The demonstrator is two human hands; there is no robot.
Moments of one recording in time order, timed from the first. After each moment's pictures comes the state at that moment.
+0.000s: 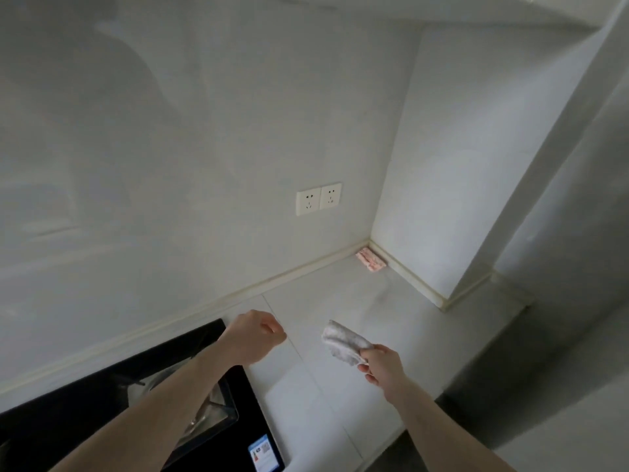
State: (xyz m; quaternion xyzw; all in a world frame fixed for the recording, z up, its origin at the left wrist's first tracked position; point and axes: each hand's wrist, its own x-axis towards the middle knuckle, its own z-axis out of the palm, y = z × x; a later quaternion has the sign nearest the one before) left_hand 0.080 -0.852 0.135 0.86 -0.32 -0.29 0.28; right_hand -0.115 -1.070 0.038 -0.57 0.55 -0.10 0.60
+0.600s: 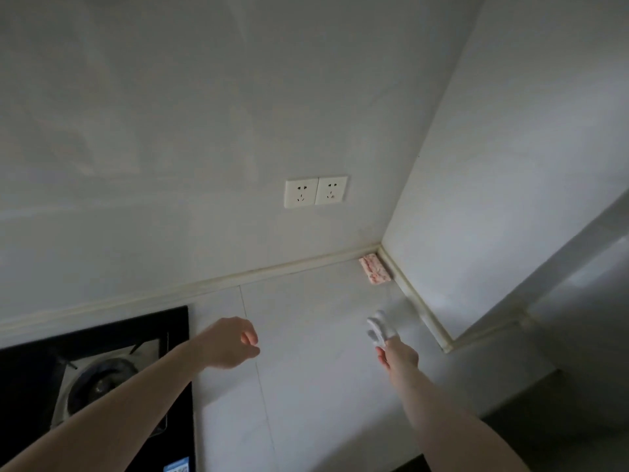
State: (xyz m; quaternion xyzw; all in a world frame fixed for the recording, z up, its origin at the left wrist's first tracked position) left_hand 0.098 -0.966 0.085 0.90 -0.30 -0.31 0.12; right_hand -0.058 -1.305 -0.032 -0.43 0.60 -0.13 0.66
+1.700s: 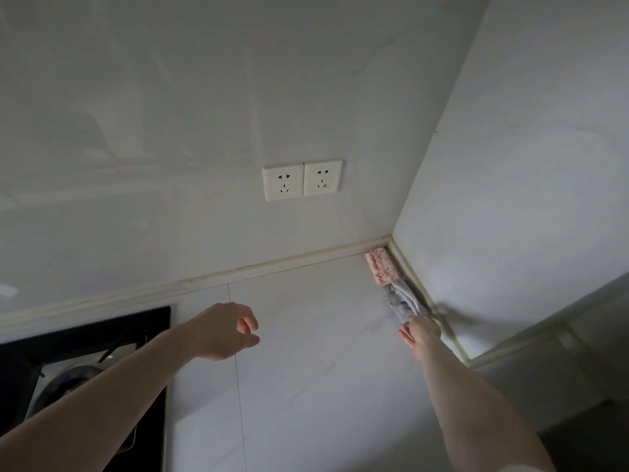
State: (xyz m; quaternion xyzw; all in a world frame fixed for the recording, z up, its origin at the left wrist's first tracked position) left_hand 0.131 -1.051 0.094 0.91 -0.25 -0.32 0.11; right_hand 0.006 -1.461 -0.091 -0.33 0.57 -0.13 0.74
